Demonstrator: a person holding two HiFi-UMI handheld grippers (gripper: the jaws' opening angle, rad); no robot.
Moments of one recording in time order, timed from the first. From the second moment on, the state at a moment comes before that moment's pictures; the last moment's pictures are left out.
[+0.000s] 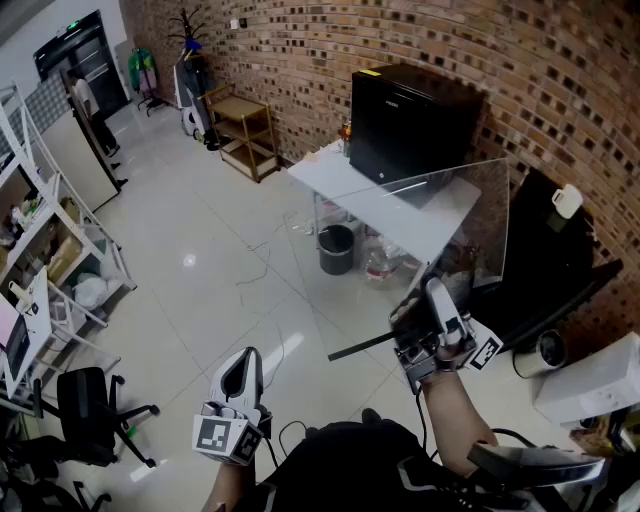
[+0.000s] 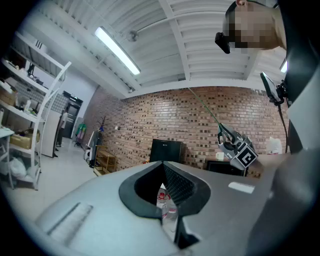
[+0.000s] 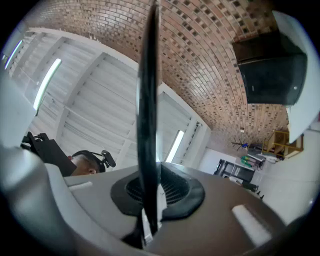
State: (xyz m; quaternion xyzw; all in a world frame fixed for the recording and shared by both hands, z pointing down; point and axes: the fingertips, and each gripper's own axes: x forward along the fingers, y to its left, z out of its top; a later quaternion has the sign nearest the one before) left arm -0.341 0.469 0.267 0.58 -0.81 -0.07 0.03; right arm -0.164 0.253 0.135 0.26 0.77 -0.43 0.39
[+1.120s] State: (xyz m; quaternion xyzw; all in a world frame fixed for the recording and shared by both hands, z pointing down) left arm -0.224 0.344 0.282 0.81 -0.59 -0.02 0.03; right arm 0.003 0.210 0.203 -0.02 0.79 -0.37 0.48
